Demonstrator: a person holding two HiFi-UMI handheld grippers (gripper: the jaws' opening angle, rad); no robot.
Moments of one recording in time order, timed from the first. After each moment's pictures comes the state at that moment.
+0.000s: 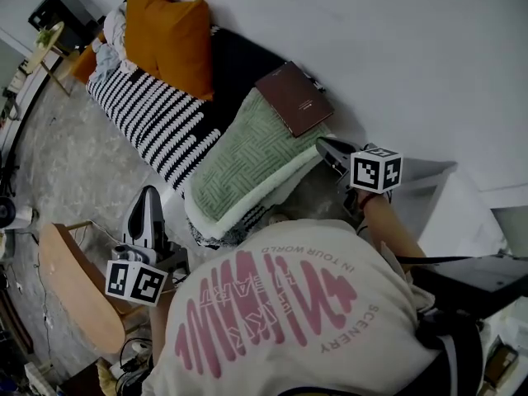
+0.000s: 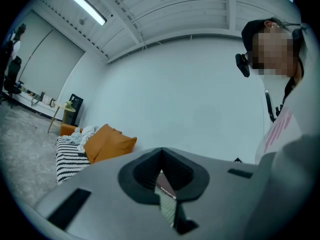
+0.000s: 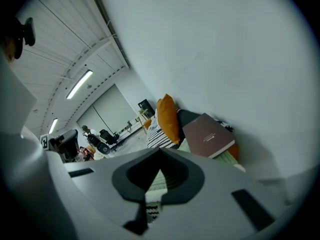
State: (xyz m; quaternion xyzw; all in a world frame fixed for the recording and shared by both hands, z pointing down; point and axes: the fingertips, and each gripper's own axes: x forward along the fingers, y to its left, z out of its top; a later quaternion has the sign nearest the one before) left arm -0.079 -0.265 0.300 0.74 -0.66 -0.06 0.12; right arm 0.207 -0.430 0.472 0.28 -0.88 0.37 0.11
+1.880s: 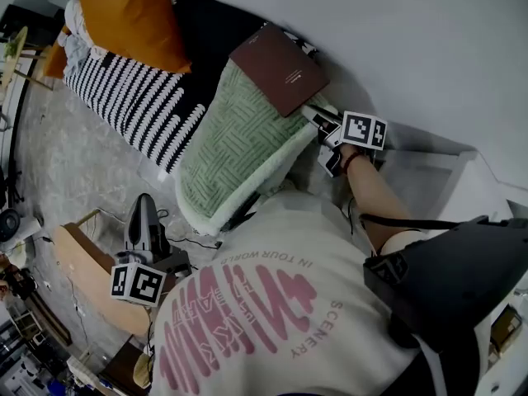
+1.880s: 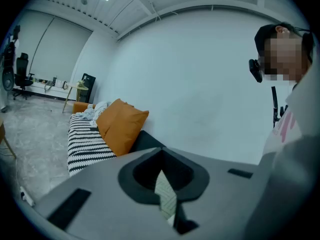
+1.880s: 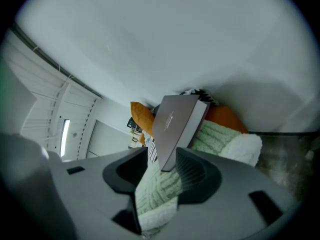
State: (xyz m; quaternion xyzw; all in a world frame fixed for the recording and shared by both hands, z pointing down) left arm -0.079 -0.311 0.381 0.68 -0.69 0.02 0.25; right arm 0.212 -0.503 0.620 0.29 -0.76 0.59 -0.01
